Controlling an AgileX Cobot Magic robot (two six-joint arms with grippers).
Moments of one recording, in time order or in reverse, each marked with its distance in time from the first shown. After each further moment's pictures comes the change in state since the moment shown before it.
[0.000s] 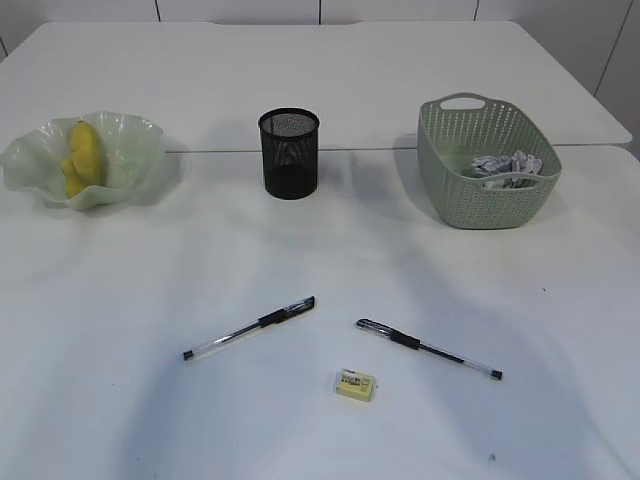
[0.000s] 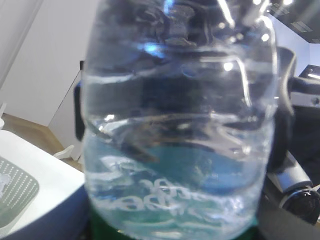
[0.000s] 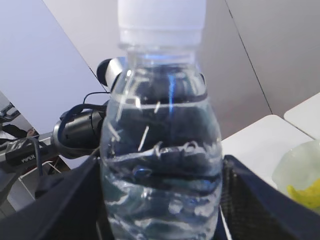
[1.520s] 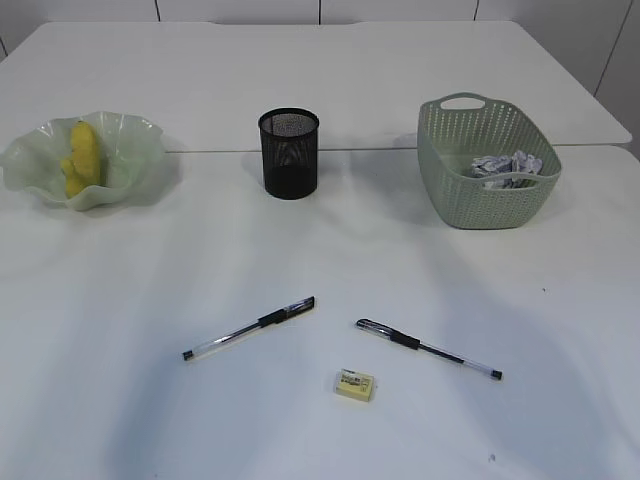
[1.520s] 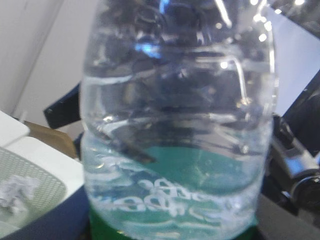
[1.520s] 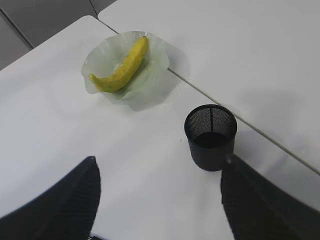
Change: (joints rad) left arm 0.050 0.002 0.000 -0.006 0.002 0.033; right arm -0.113 -0.008 -0.011 -0.659 -0.022 0.103
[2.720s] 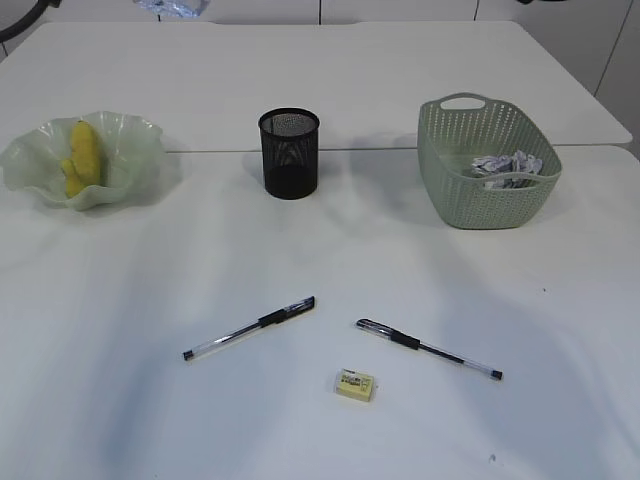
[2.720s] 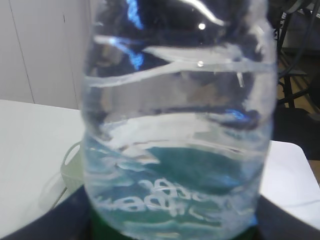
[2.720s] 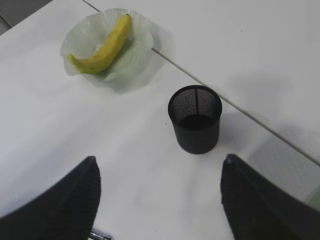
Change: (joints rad) left arm 0.090 0.000 0.000 0.203 0.000 0.456; right arm -0.002 0.030 0.000 -0.064 0.002 0.002
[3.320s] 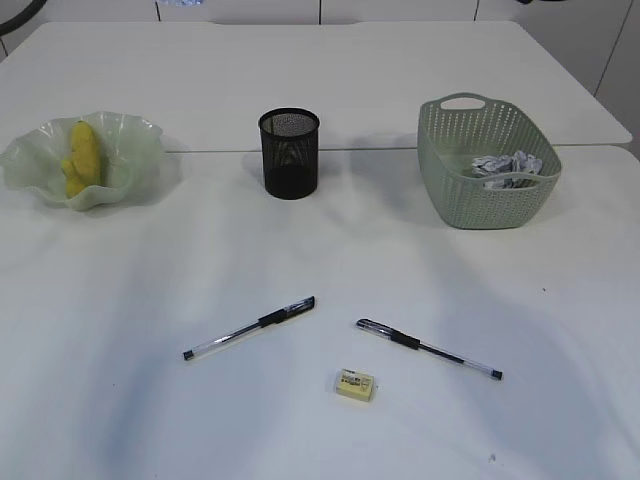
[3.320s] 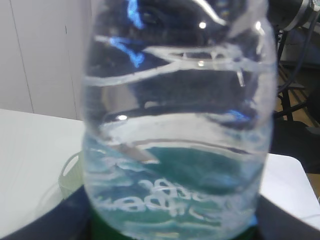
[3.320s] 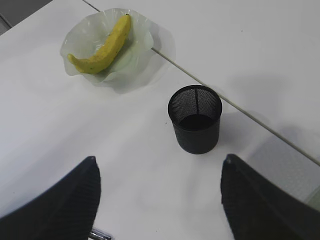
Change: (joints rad) left arm 0.000 0.000 0.000 -0.045 0.000 0.002; right arm 0.000 0.000 0.000 0.000 0.000 0.000
